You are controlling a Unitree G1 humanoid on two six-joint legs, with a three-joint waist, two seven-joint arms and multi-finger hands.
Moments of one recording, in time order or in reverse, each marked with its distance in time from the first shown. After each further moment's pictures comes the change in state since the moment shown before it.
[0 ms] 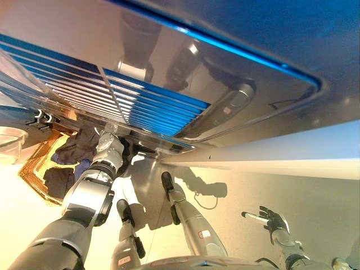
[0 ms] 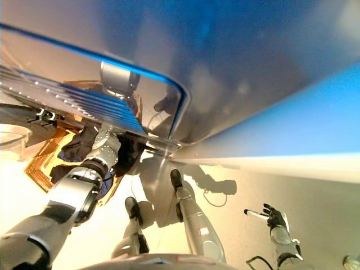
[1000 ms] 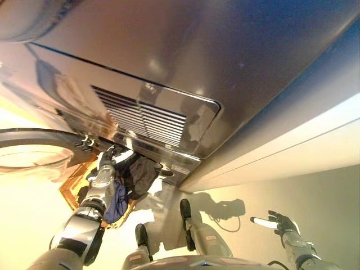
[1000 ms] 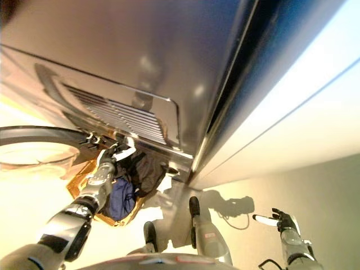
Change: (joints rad) left arm 0.379 0.055 0.014 -0.068 0.554 0.077 -0.077; right arm 0.007 -0.092 -0.057 0.028 -0.106 0.051 0.054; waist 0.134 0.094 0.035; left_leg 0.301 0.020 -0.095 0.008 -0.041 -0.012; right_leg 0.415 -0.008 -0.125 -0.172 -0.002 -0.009
